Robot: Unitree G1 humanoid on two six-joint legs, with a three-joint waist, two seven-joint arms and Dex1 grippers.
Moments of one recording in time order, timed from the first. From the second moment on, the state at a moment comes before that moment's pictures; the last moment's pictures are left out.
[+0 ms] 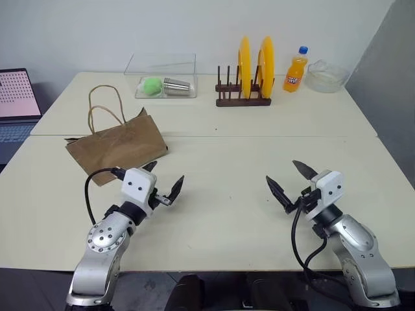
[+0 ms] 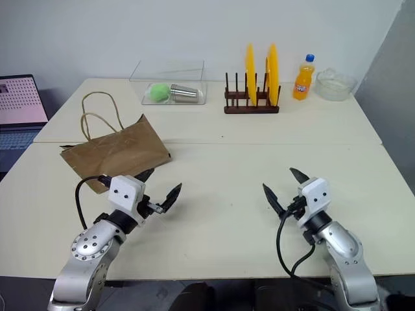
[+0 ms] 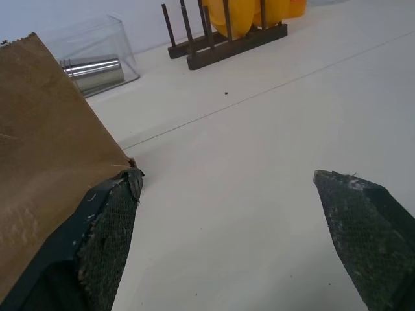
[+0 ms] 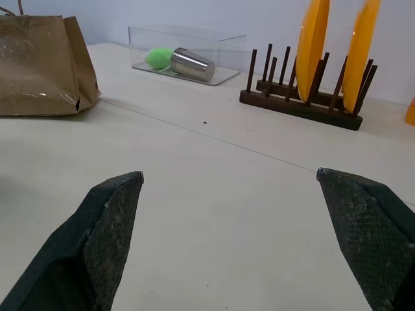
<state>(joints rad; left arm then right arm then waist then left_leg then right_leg) 0.05 0.41 0.08 -0.40 -0.18 0.25 -0.40 0.08 -0.35 -0.04 -0.48 0.26 0.20 0.43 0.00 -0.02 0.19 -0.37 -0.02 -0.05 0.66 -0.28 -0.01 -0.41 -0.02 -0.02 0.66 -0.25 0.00</state>
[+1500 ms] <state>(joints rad) -0.08 0.81 0.58 -0.20 -0.50 0.42 -0.62 -0.30 -0.52 0.16 -0.46 0.45 0.36 0.85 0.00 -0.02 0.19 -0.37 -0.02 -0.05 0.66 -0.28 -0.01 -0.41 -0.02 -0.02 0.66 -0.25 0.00</state>
